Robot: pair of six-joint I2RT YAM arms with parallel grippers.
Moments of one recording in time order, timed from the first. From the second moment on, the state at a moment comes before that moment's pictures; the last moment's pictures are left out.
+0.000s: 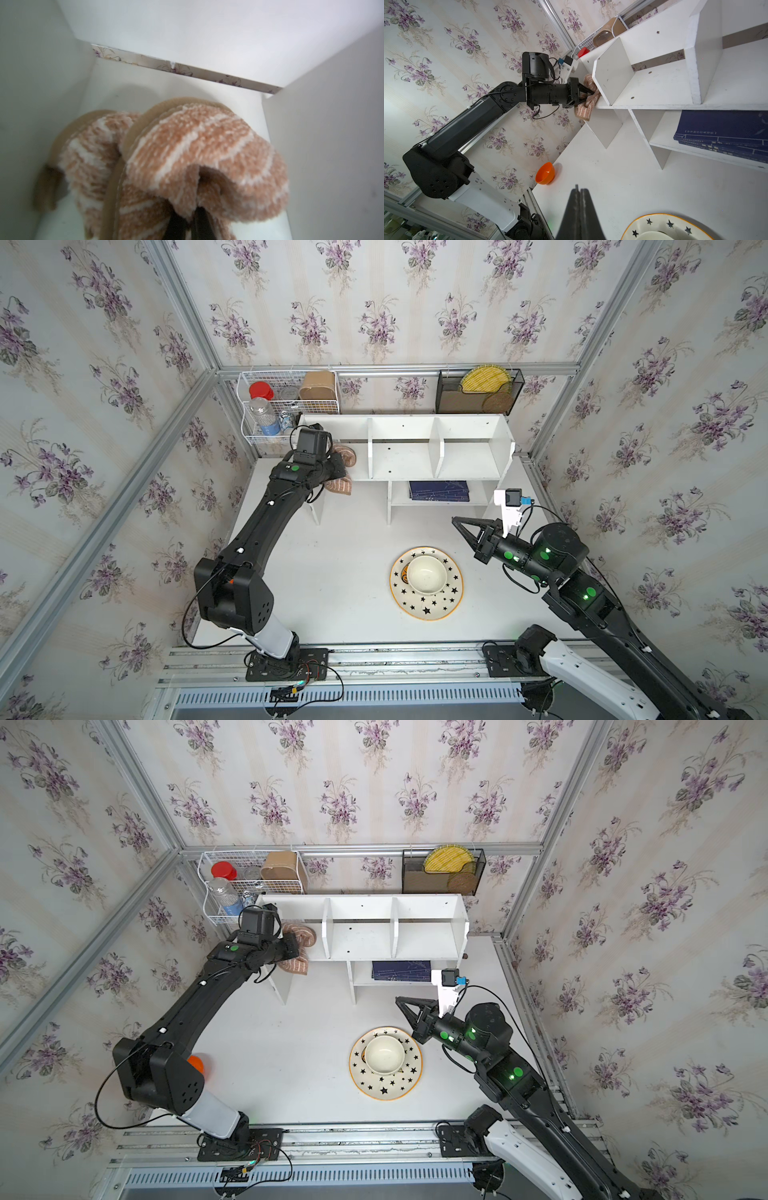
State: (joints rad) left arm -0.24 1.63 1.60 -0.67 0.01 -0.39; right arm 0.63 0.68 0.80 -0.19 -0.31 0.59
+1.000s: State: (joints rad) left arm -0.25 1.71 1.71 -0.72 -0.05 -0.36; right arm 0.63 0.62 0.73 -0.22 -0.29 0.59
